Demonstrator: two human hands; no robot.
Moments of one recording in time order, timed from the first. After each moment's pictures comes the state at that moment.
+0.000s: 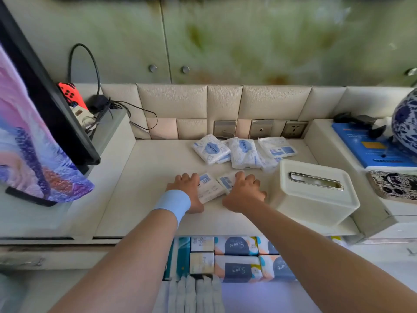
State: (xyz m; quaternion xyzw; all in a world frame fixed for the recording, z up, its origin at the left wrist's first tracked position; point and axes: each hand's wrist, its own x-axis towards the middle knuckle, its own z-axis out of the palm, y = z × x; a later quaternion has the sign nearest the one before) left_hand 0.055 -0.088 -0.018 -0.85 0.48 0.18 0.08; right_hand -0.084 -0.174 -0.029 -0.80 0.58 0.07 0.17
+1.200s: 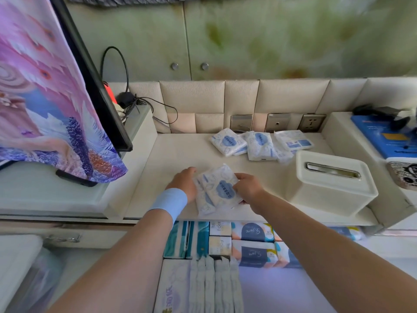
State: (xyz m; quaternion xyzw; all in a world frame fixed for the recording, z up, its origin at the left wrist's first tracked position) left_hand 0.084 -0.030 -0.022 -0.88 0.40 0.21 -0.15; right_hand -0.080 -0.137 -0.020 -0.60 0.51 -0.10 0.61
